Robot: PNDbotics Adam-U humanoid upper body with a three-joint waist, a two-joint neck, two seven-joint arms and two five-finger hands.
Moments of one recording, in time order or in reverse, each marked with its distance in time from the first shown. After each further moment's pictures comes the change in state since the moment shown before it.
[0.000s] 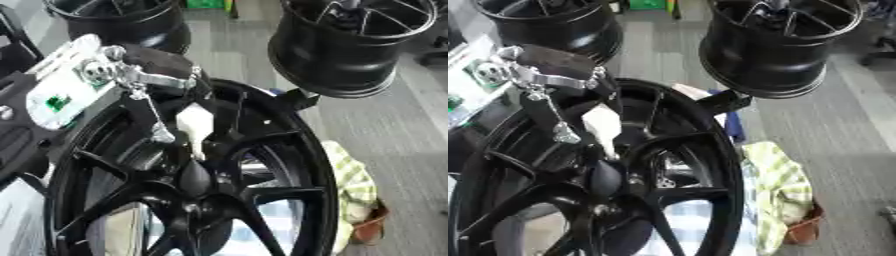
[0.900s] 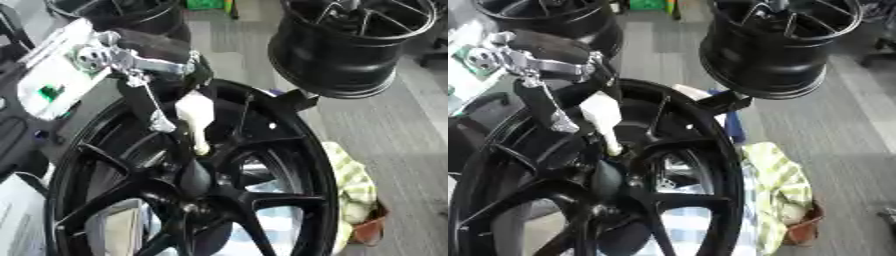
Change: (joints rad) left arm -0.039 0.012 0.092 -0.045 0.030 0.038 -0.040; right arm 0.006 0.006 0.000 0.000 -0.004 -0.001 -0.007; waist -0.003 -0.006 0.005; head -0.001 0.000
